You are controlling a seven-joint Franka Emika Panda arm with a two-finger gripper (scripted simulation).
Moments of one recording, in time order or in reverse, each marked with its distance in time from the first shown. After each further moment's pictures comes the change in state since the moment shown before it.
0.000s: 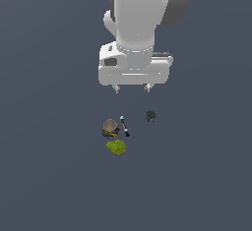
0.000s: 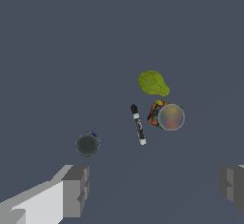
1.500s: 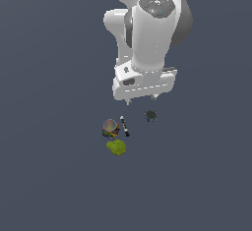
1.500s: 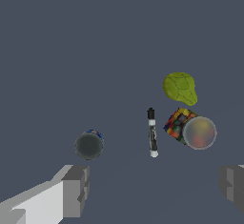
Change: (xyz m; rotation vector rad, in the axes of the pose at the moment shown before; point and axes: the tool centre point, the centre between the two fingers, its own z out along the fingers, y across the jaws) arm -0.001 -0.035 0.056 -0.009 0.000 -0.185
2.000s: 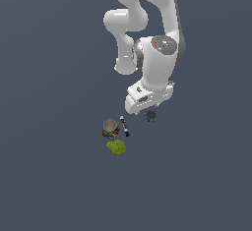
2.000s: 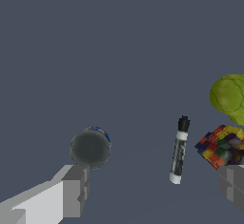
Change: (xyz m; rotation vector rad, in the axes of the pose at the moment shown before) arm -0.012 -0.039 0.087 -0.022 0.006 -0.230
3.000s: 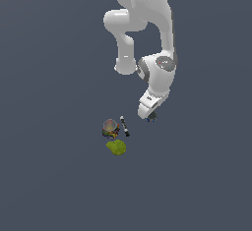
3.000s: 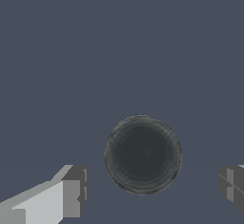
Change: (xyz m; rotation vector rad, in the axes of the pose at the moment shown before) arm -0.033 -0.071 0.097 0.013 0.024 -0.322
